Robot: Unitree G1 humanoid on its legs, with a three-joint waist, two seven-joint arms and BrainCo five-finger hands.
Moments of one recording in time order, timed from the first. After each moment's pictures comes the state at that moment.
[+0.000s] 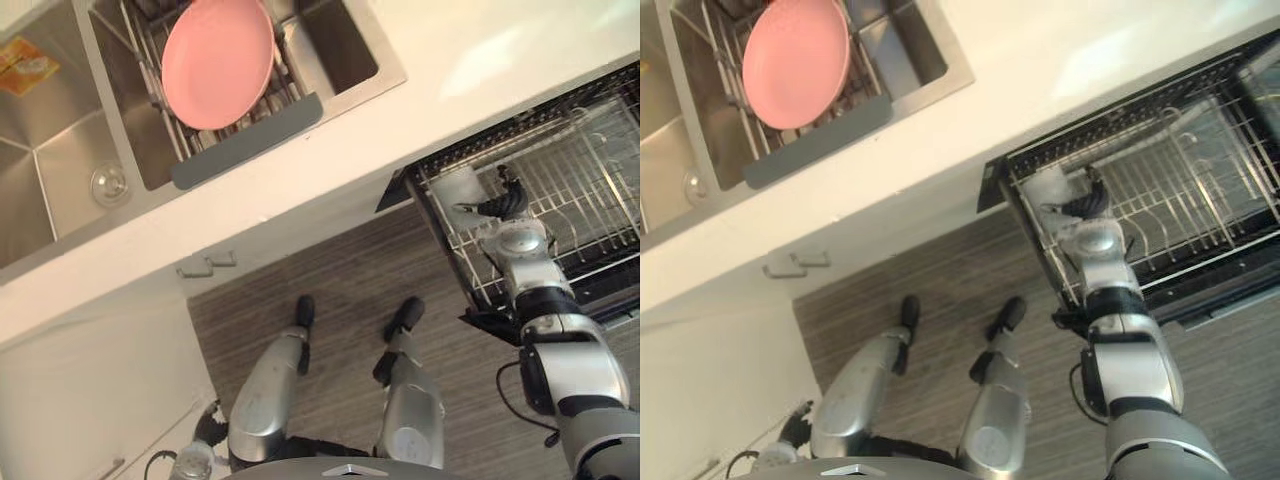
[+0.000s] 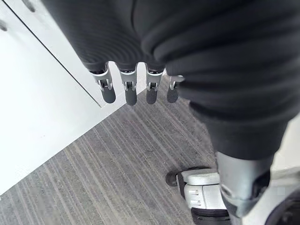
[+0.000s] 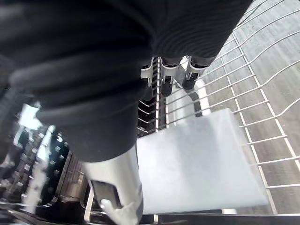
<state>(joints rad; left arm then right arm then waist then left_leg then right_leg) 0.16 0.11 -0.10 0.97 0.09 -0.12 0.13 -0.63 -0.56 -0.05 0.72 0.02 -0.05 -0.20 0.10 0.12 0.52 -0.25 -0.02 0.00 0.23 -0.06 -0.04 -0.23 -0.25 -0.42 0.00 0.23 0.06</state>
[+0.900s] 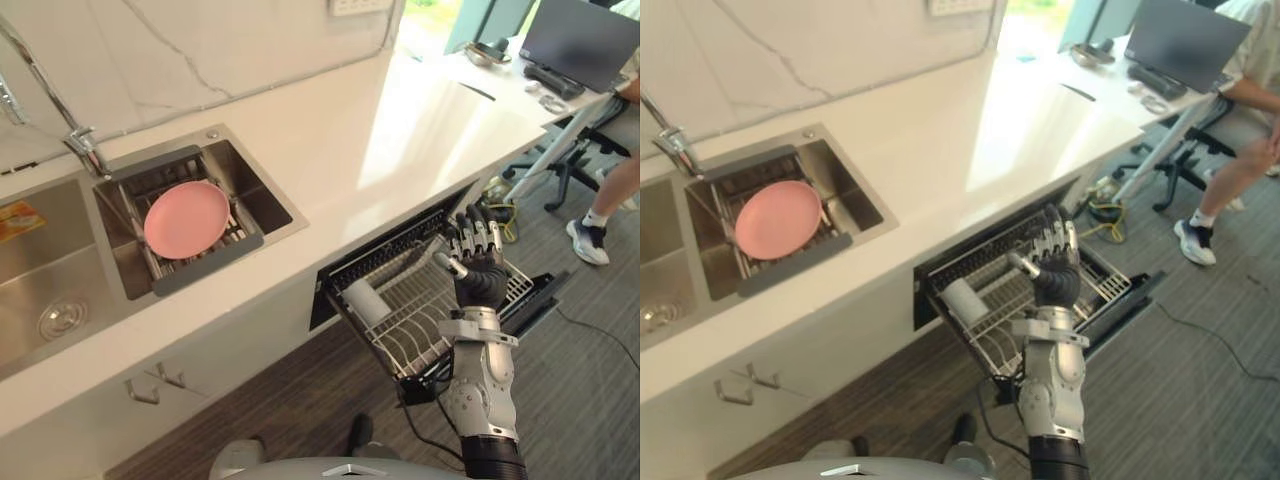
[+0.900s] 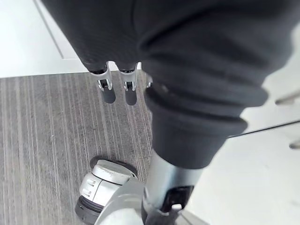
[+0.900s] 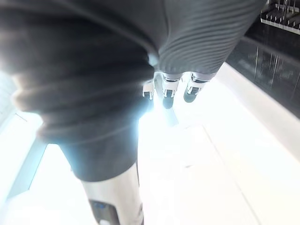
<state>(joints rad) 0.31 0.05 0.29 0.96 -0.18 0.03 0.08 0.04 -0.10 -0.16 -0.06 0.67 -0.34 0.24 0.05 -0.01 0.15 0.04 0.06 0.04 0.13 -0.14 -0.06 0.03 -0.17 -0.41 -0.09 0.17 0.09</state>
